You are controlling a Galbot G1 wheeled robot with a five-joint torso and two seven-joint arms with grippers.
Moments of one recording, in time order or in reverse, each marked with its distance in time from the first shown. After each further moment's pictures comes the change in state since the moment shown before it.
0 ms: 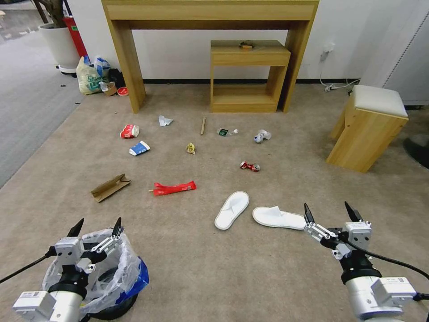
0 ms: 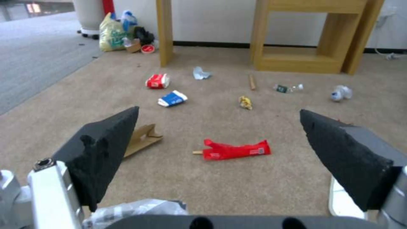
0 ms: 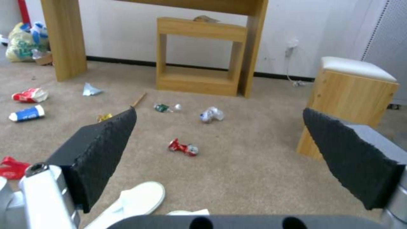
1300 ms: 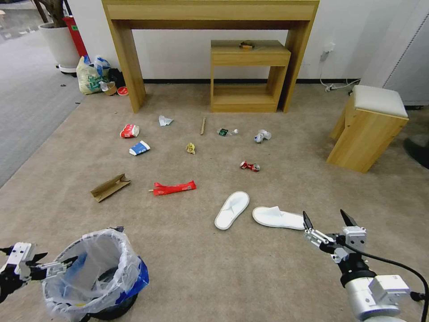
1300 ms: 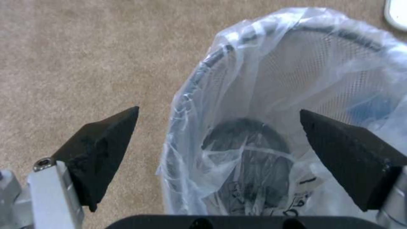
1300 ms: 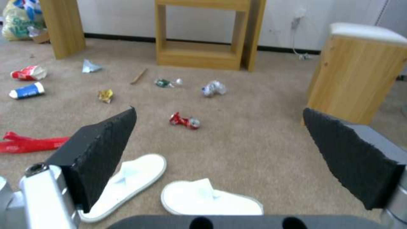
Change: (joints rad) left arm 0.014 0.620 -0.365 0.366 -0.330 0.677 0.333; right arm -0.014 -0.081 0.021 -0.059 0.103 -0.040 0.031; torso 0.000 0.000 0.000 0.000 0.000
